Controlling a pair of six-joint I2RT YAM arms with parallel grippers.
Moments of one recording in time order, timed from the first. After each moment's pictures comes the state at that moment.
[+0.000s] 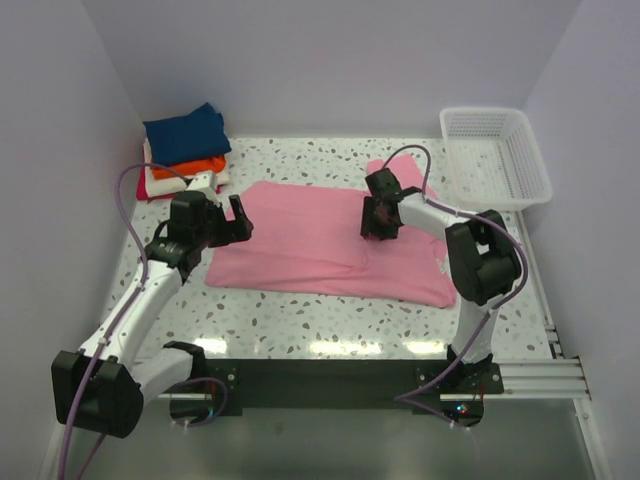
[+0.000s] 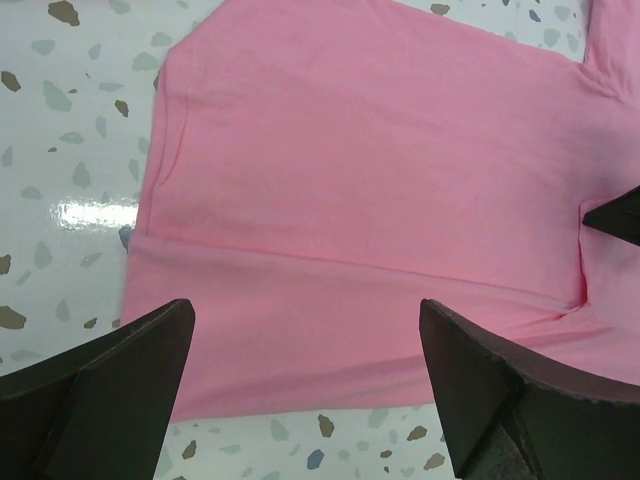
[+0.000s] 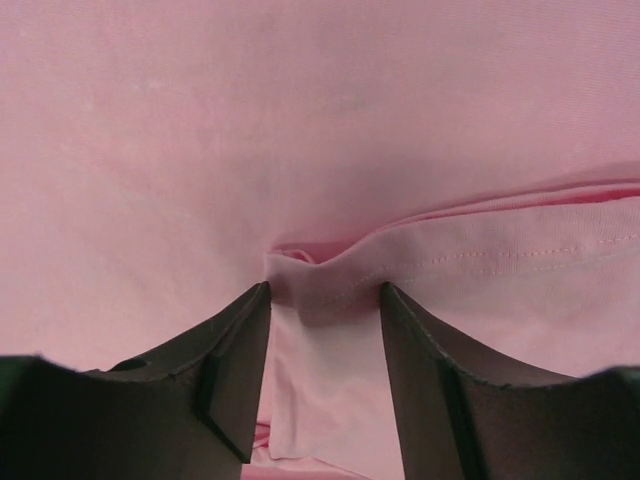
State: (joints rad) left arm -0.19 1.06 0.80 -0.36 0.02 -0.37; right arm 0.42 1.91 1.29 -0.49 0.12 0.51
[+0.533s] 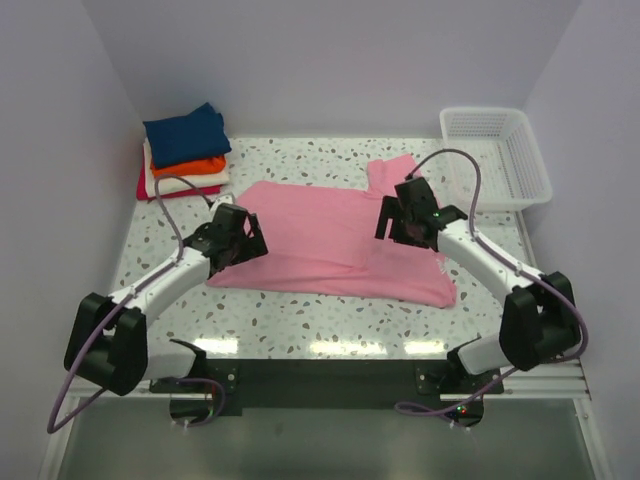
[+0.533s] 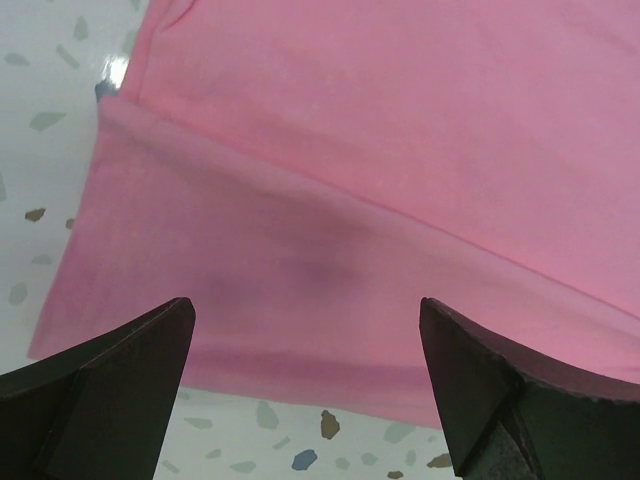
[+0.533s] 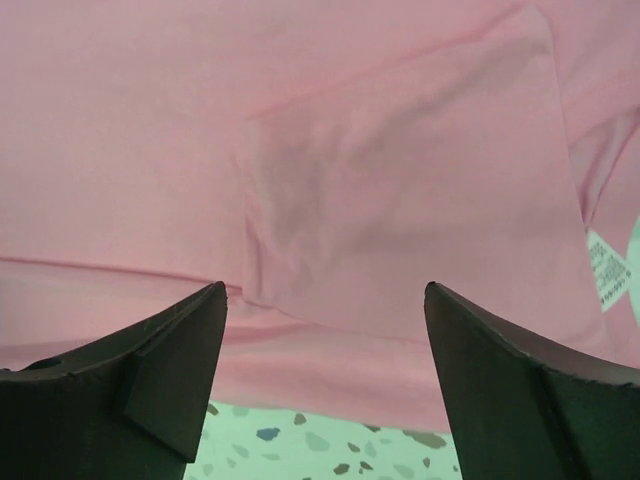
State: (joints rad) left arm -0.37 1.29 0.77 -0.38 -0.23 -0.61; right arm 0.42 1.47 1.07 -0.55 0.19 0.55
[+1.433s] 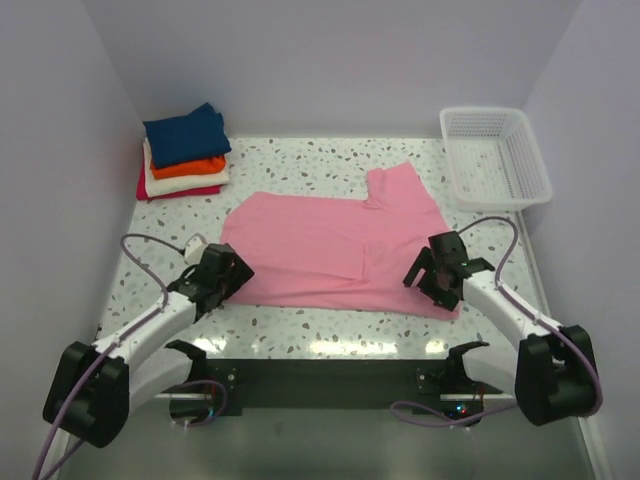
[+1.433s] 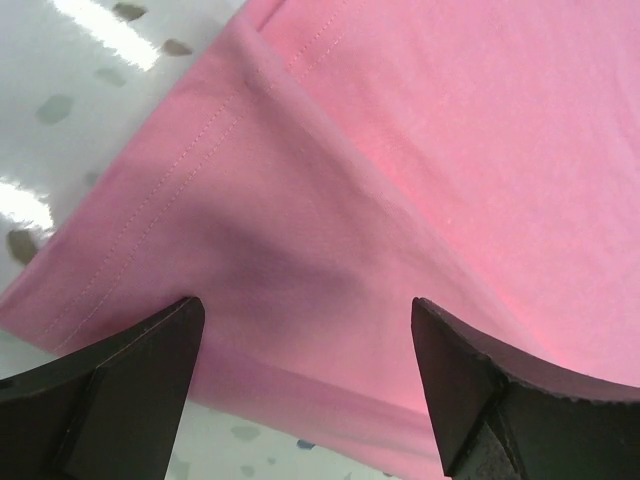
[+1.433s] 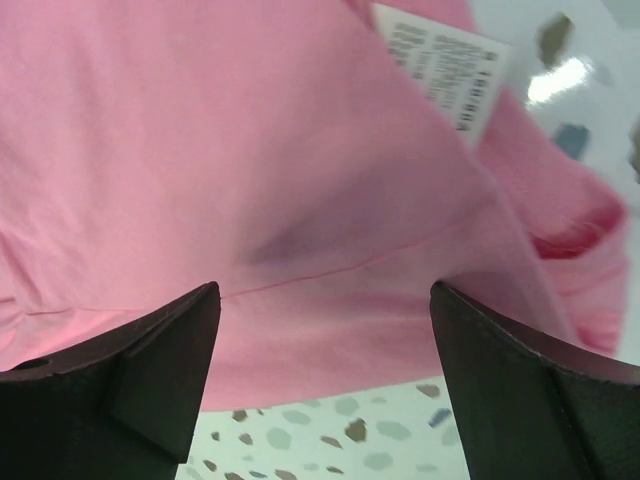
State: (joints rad) left arm -0.37 1.08 0.42 -0.26 -0.32 -1.02; right arm 0.25 1.19 0.58 -0.53 0.11 0.80
